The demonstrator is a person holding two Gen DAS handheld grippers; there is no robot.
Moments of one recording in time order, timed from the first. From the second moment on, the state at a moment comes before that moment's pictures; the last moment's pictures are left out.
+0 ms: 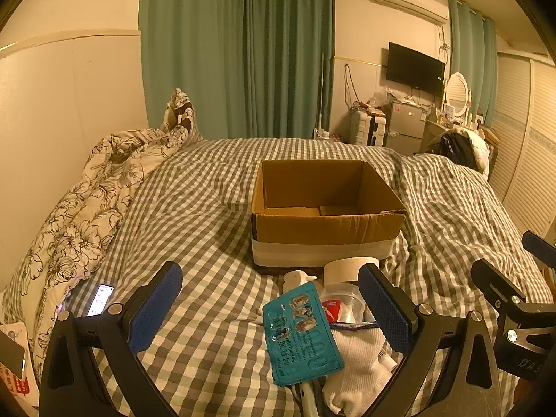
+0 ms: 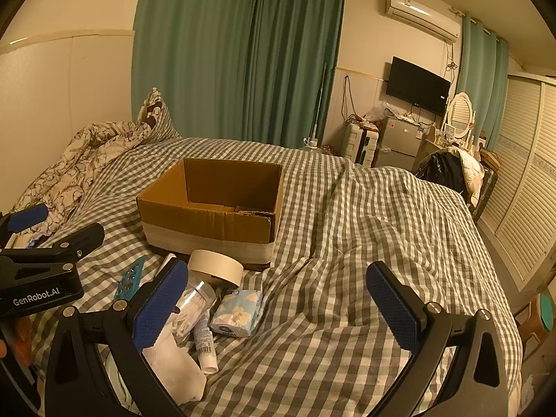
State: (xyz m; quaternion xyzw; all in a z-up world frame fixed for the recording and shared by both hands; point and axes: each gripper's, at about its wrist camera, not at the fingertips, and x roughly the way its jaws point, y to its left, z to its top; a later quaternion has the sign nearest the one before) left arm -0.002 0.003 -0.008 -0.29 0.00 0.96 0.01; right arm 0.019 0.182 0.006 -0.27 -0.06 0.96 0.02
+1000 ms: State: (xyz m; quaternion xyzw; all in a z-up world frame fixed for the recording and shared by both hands) left arm -0.005 0.005 -0.015 -0.30 0.00 0.95 0.01; right arm 0.020 0.182 0.004 -0.27 -0.06 0.96 0.02
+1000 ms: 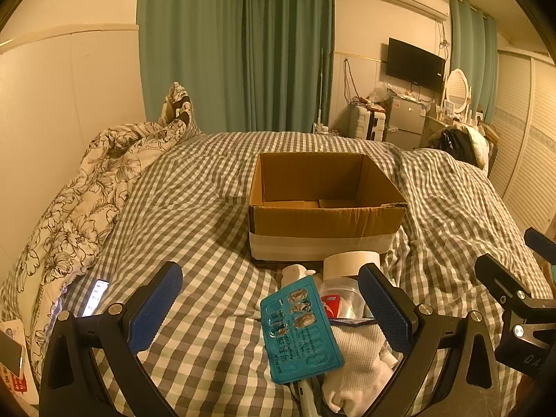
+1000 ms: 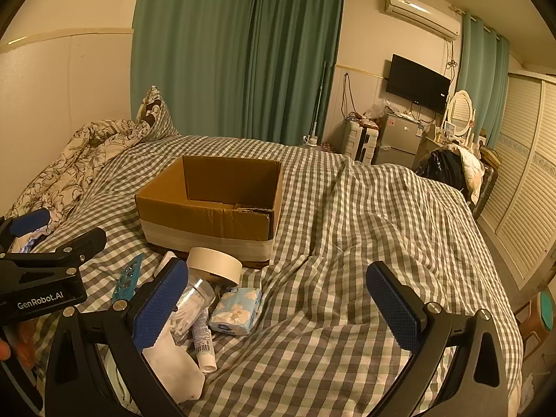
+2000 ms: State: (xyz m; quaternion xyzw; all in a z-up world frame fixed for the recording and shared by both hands) left arm -0.048 0.019 -0.103 -0.44 0.02 0.90 0.02; right arm -0.079 0.198 -0.095 -0.45 -0.02 0.89 -0.04
